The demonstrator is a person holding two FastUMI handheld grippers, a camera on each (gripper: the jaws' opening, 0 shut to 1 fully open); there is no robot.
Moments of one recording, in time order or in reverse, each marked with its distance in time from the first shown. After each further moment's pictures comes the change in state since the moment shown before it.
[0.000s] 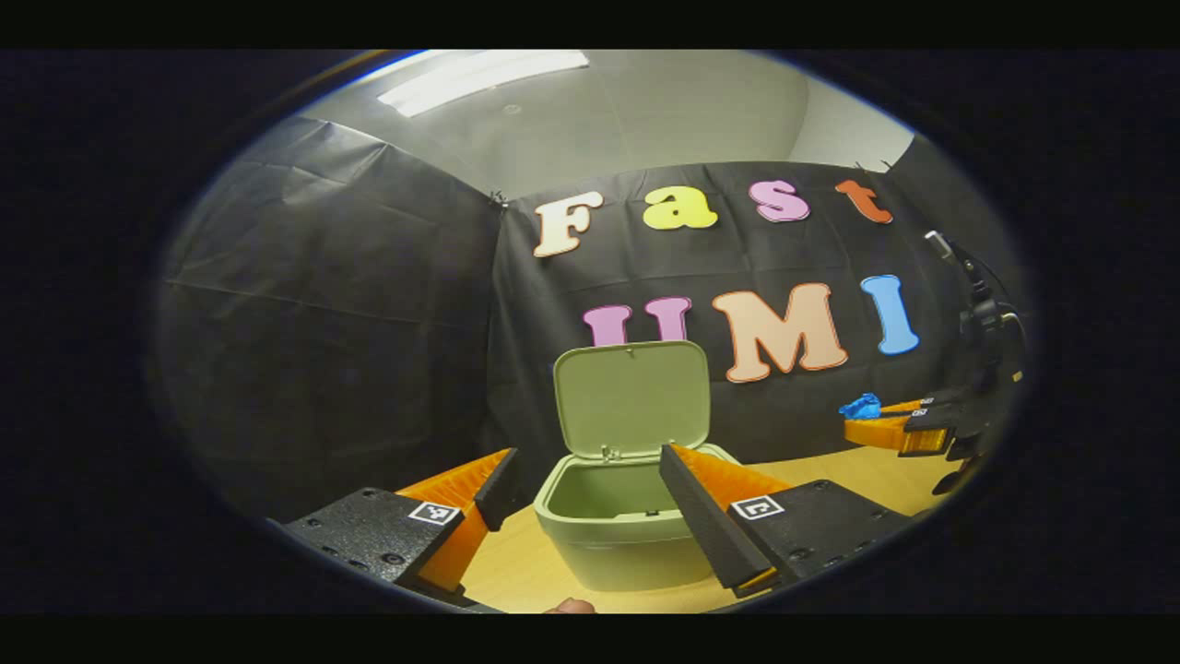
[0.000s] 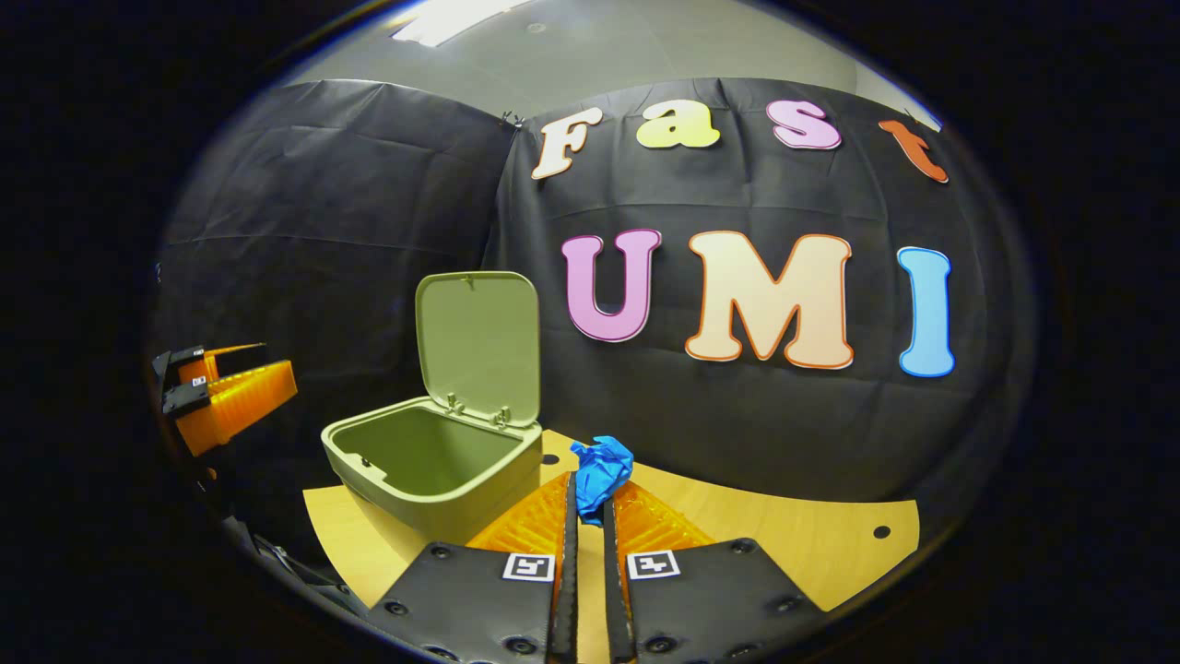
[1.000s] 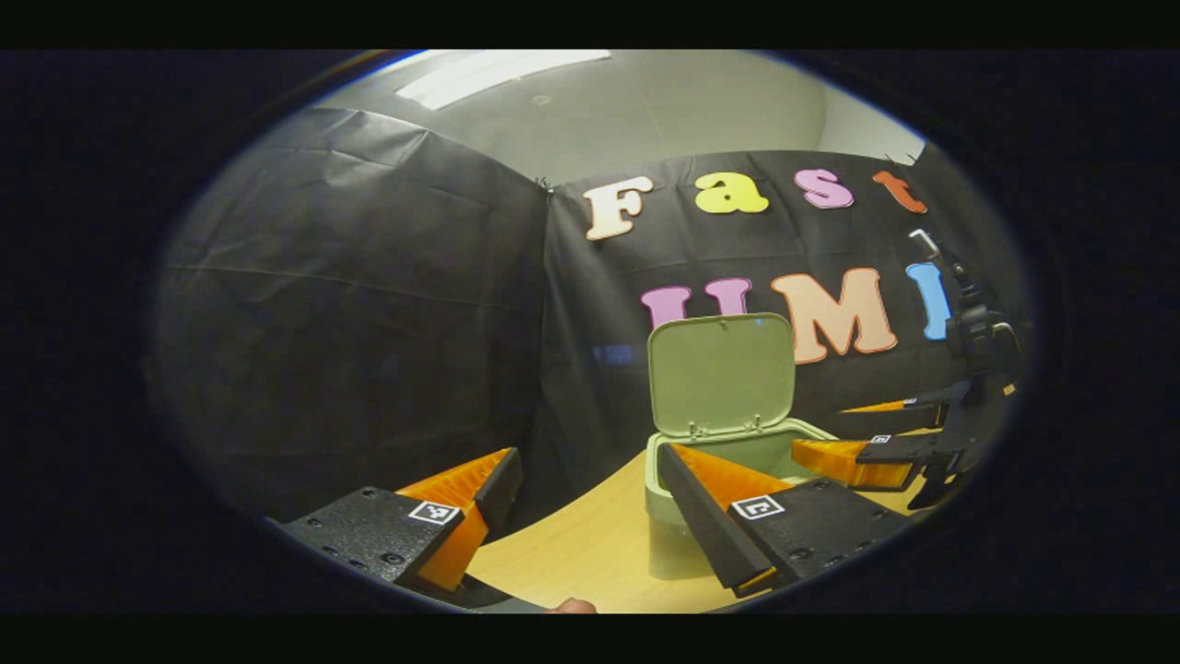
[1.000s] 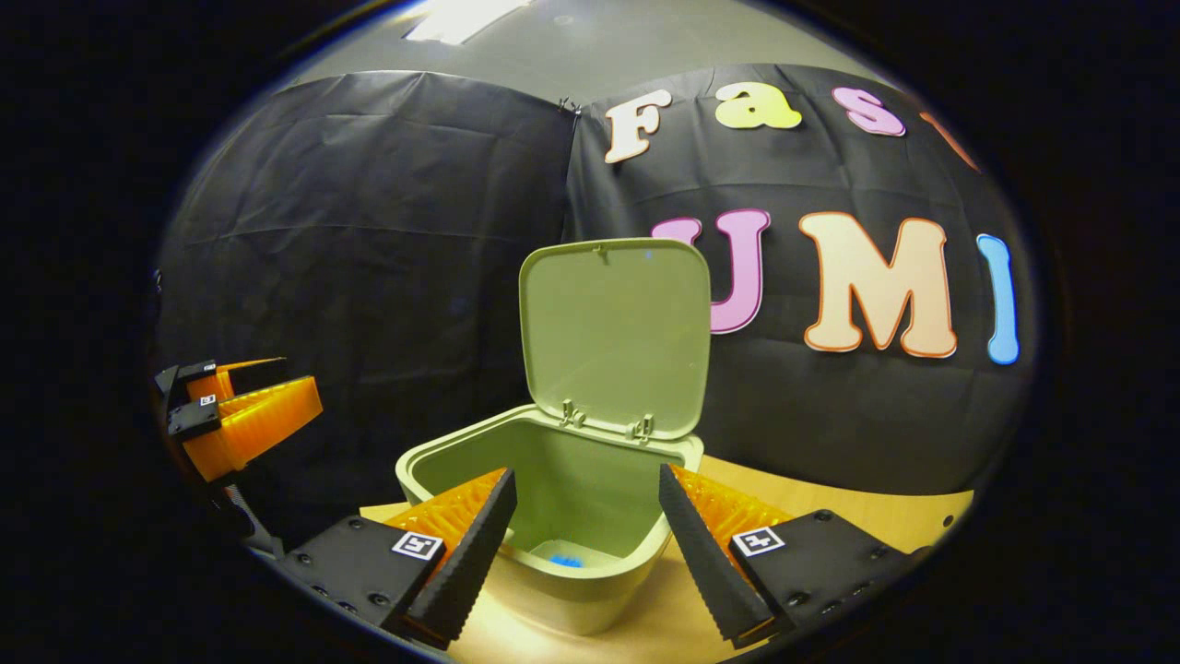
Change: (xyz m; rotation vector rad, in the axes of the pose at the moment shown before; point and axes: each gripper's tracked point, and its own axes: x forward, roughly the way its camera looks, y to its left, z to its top) left arm -0.007 0.077 -0.029 0.003 0.046 0.100; right arm 0.053 0.112 -0.003 -0.012 -0.004 0.155
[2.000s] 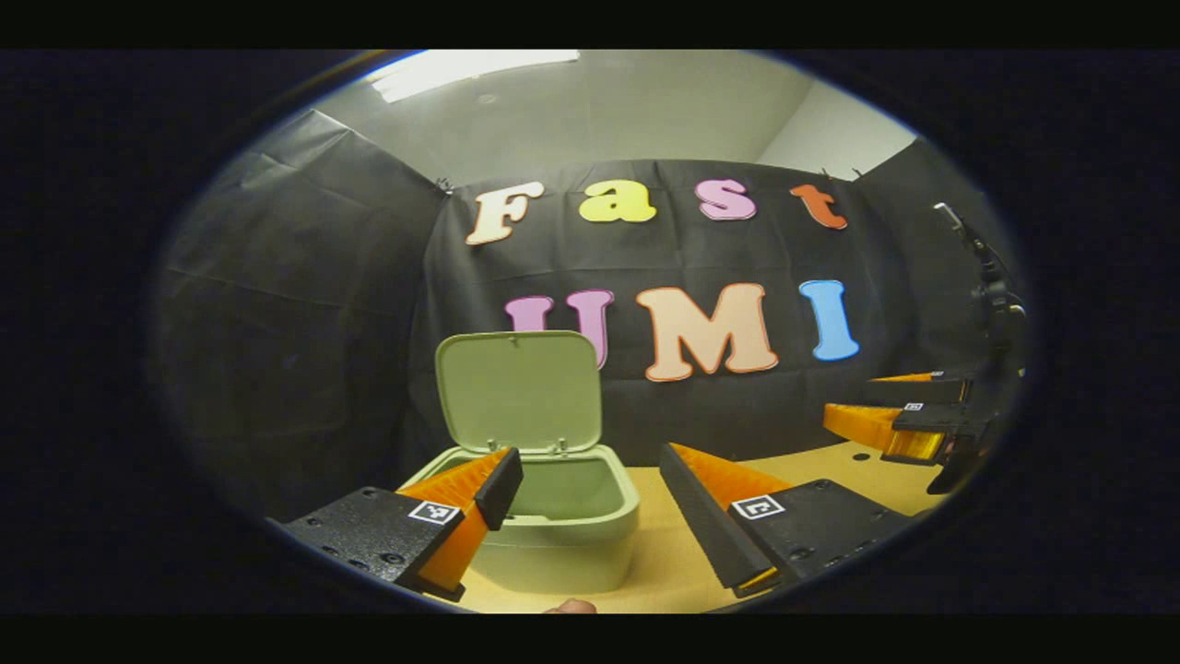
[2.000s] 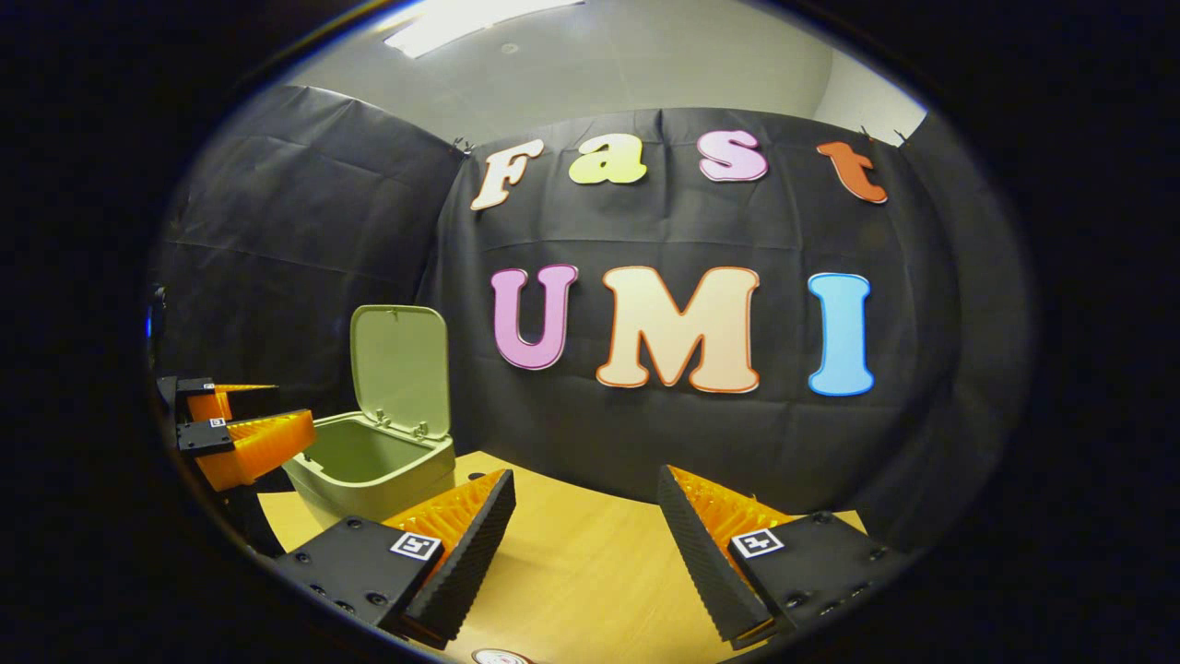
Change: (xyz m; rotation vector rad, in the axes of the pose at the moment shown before) left arm -0.006 -0.207 0.024 -0.056 -0.032 -0.318; right arm -0.165 -0.206 0.001 0.038 -0.093 -0.402
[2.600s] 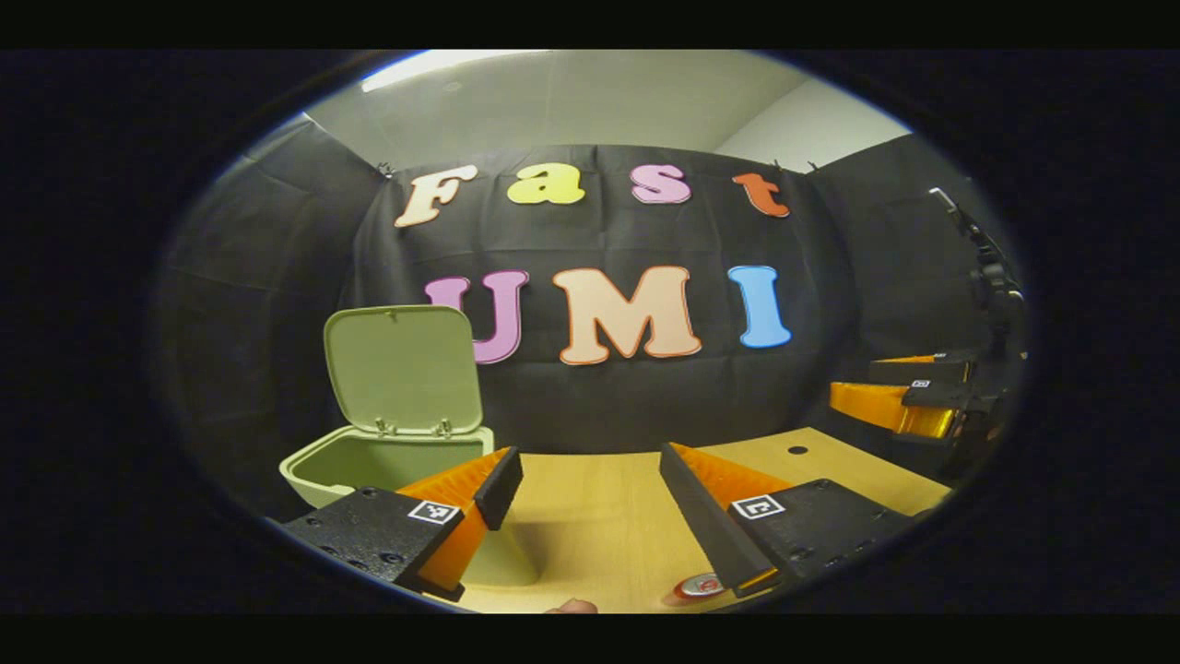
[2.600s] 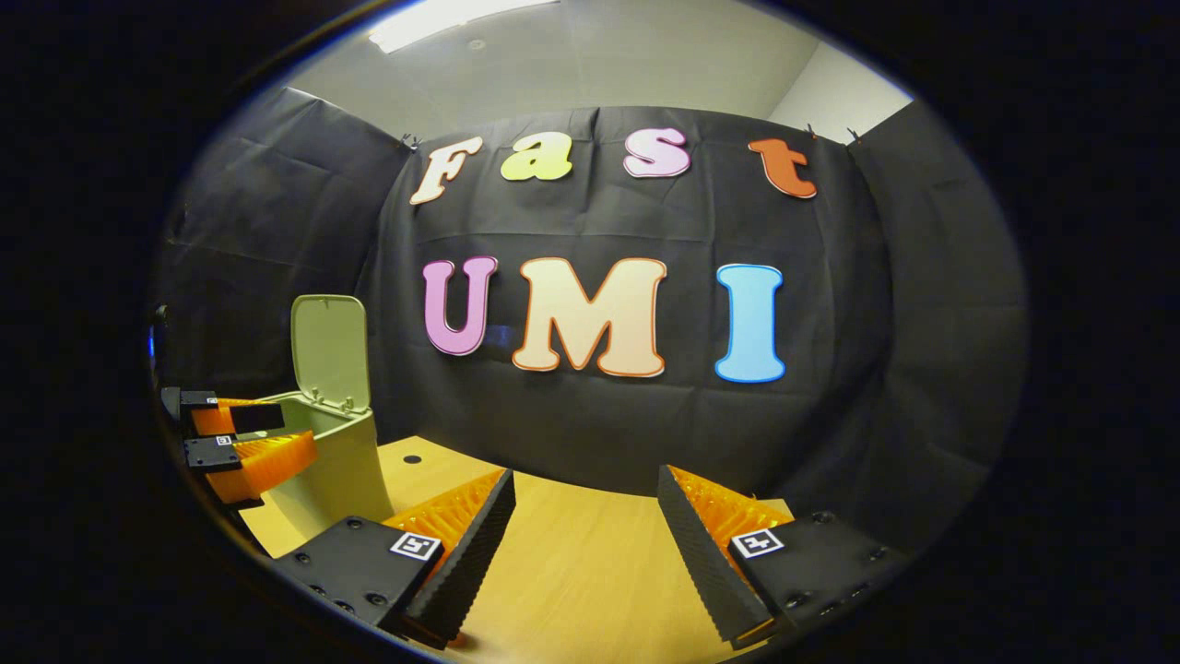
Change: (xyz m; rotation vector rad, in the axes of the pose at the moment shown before) left arm 0.008 -0.103 -0.035 -0.017 0.067 -0.177; right arm -0.056 -0.105 -0.029 0.011 0.052 -0.171
